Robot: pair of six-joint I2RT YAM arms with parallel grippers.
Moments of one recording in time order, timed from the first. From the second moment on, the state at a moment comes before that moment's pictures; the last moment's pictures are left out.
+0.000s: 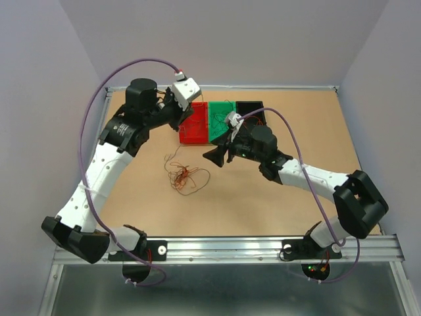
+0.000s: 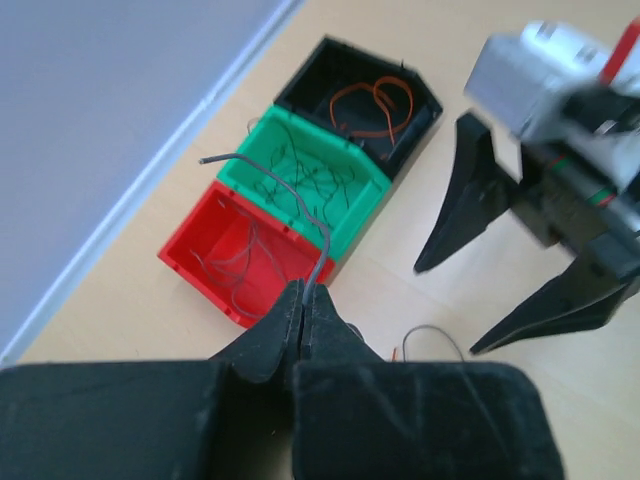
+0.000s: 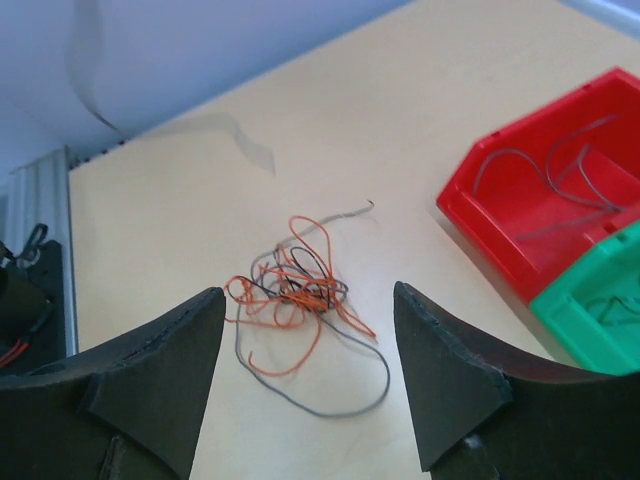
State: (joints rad) left arm -0.45 1.28 1.49 -0.60 0.36 0.39; right arm 0.70 1.47 0.88 0.49 -0.46 0.15
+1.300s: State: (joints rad) left arm -0.30 1.72 1.44 0.02 0.16 0.17; right arm 0.82 1.35 0.68 0.82 0.22 0.16
